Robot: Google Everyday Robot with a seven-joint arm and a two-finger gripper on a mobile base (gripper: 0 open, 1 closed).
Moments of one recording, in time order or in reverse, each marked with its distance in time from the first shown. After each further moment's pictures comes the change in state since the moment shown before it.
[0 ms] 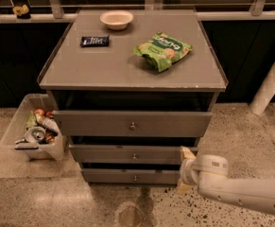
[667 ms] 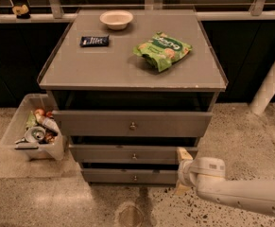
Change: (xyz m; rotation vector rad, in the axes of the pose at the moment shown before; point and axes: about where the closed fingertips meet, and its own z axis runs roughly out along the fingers) arm -0.006 0.007 0.008 0.009 -0.017 -0.061
